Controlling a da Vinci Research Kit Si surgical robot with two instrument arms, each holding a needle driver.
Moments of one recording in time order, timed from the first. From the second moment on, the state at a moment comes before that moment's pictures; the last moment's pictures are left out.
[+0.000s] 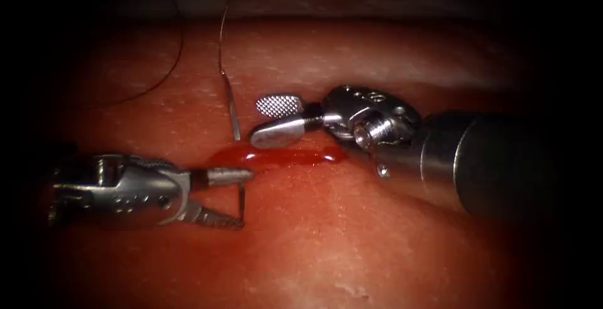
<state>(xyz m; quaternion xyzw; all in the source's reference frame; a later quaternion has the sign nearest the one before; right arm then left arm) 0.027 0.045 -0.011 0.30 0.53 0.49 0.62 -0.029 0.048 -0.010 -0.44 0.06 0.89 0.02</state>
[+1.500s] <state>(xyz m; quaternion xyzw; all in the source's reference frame) 0.027 0.045 -0.011 0.30 0.53 0.49 0.62 -0.029 0.048 -0.021 -0.58 -0.38 0.62 0.37</state>
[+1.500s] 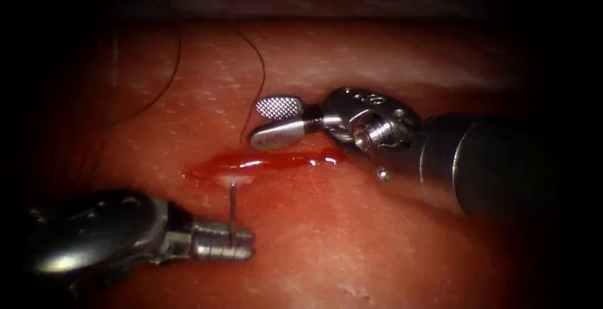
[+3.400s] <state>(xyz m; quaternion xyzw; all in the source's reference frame) 0.027 0.045 -0.018 0.40 0.51 0.57 0.51 -0.029 0.050 -0.021 -0.51 0.12 0.85 0.08</state>
